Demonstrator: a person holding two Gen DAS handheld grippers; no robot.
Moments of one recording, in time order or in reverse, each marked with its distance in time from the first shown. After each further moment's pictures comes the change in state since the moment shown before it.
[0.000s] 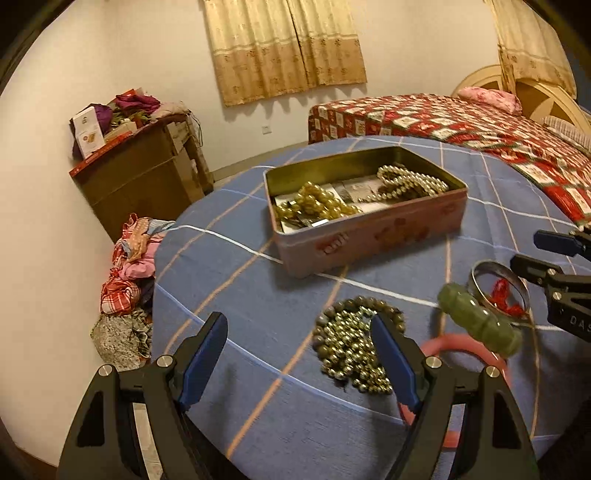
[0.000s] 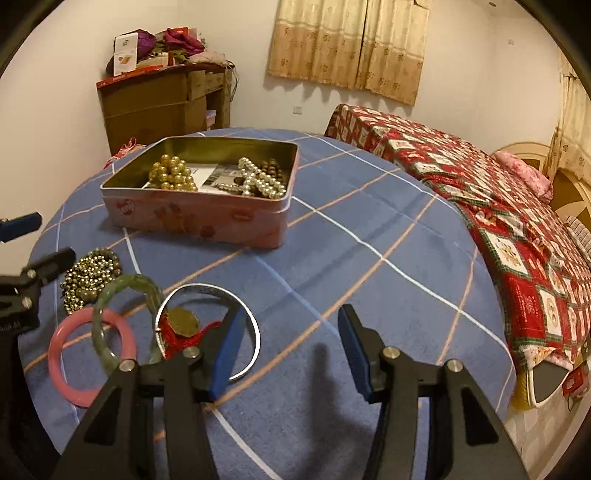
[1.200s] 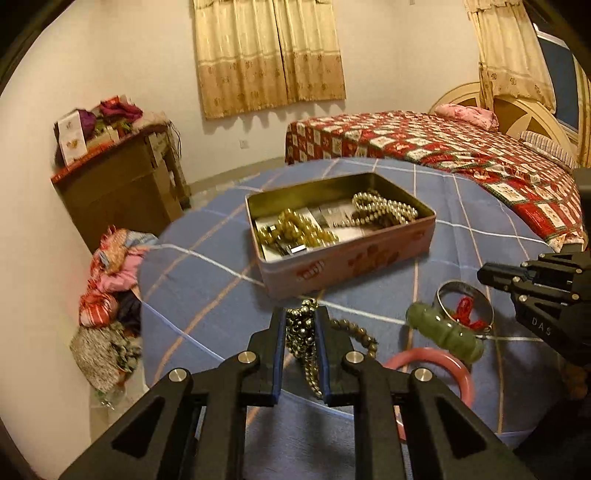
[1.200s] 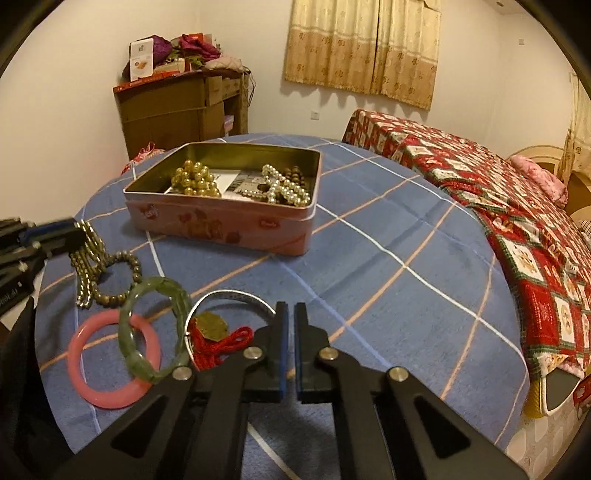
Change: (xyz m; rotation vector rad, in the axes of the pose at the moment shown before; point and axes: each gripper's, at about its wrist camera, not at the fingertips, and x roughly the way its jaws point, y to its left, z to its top) left arm -0.026 0.010 0.012 -0.005 -0.073 -0.110; right arm -0.003 0.008 0.001 -0.014 -0.014 0.071
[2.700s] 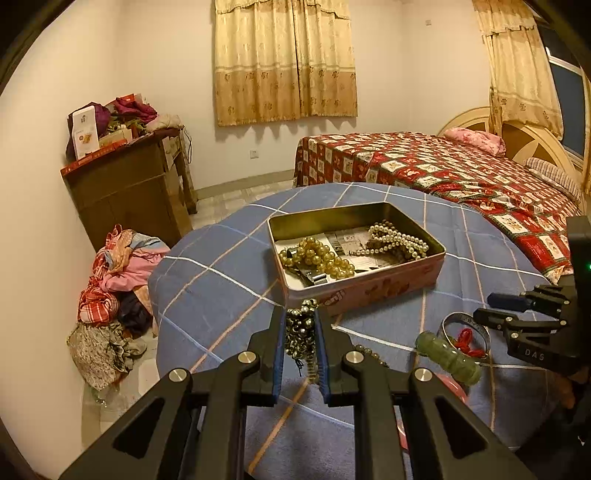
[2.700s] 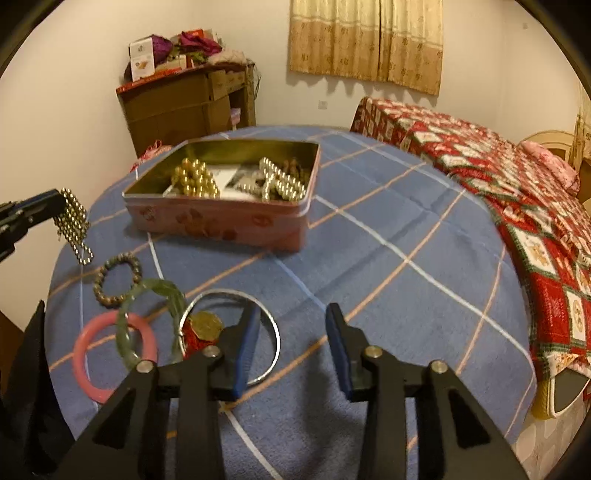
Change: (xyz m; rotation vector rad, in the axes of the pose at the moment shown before) left arm -0.011 0.022 0.013 -0.073 -0.043 -0.006; right arm 0.009 -0.016 0.005 0.030 0.051 0.075
